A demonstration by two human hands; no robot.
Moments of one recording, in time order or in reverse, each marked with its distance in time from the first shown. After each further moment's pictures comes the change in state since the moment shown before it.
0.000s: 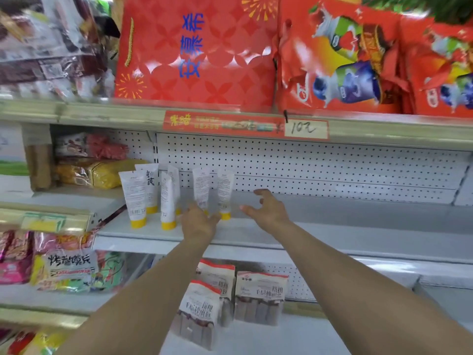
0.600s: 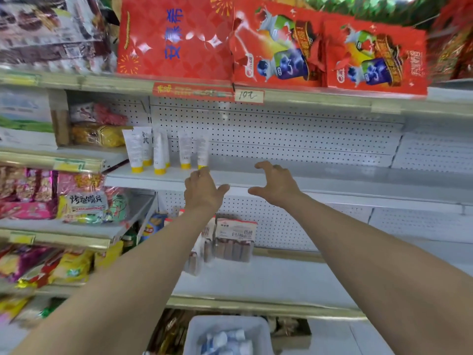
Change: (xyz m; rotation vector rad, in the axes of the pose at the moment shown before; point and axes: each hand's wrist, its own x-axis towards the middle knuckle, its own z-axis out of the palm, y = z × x) left_hand -0.220 0.049 -0.020 0.148 0.003 0.227; right_hand -0.189 0.027 -0.137 -0.449 -0.028 -0.206
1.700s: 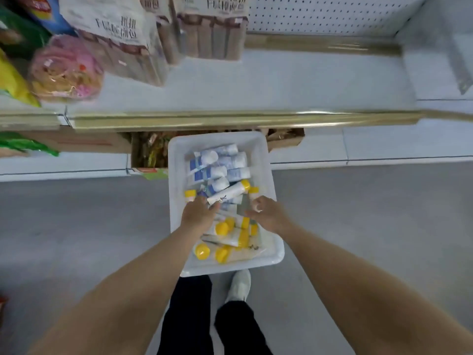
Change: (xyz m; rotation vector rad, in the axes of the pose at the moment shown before) left_hand -0.259 -0.314 0.272 0.198 -0.985 -0.609; right_hand -0.285 0.169 0.391 0.304 -0.922 0.807
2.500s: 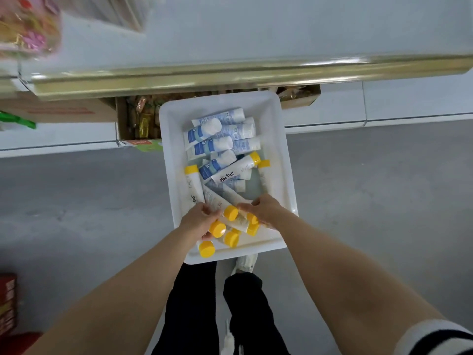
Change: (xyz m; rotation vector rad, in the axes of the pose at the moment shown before) left_hand 0.027 -0.067 0.039 -0.356 -0.298 -0.366; right_hand 0.056 0.025 0.076 0.238 -0.183 0.293
